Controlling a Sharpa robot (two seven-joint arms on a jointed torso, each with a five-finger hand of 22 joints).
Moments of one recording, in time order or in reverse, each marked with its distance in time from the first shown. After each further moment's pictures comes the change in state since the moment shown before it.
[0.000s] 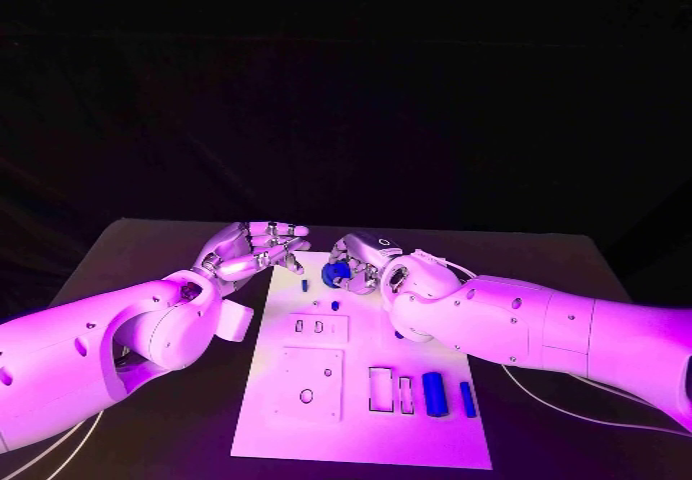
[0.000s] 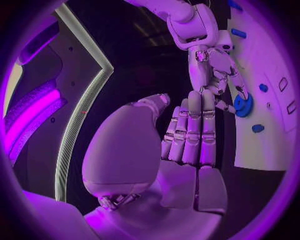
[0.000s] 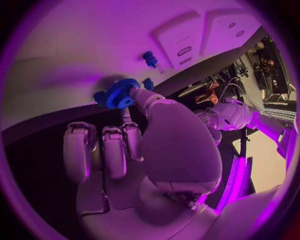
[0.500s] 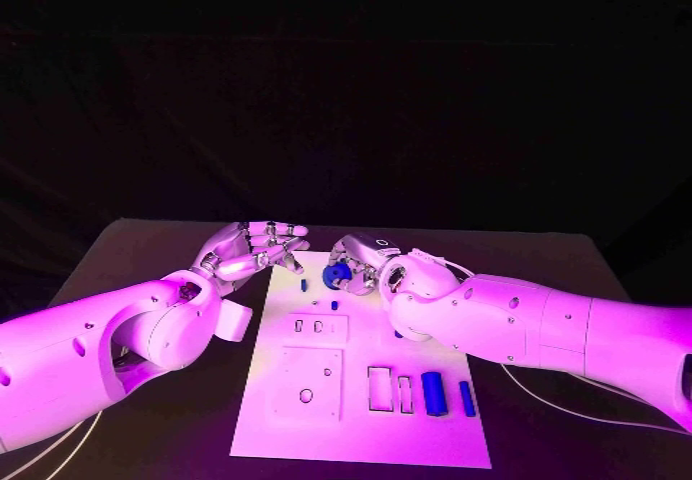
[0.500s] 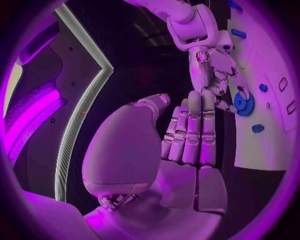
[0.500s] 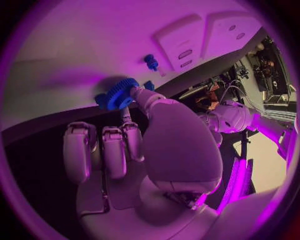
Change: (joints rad) left arm 0.000 -0.002 0.000 0.001 0.000 0.000 -0.001; left_hand 0.000 0.000 0.000 0.000 0.000 0.000 0.000 0.000 0.000 0.000 0.000 0.000 0.000 0.000 0.000 0.000 0.000 0.000 -0.007 0.000 0.000 0.001; right arm 0.000 0.006 -0.001 -0.008 -0.013 0.024 -0.011; right_hand -0.010 -0.008 0.007 -0.001 0.001 0.005 -0.002 0.000 0.000 0.000 0.000 0.000 0.000 0.000 0.000 0.000 0.000 0.000 0.000 0.000 0.000 0.000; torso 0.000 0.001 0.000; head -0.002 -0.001
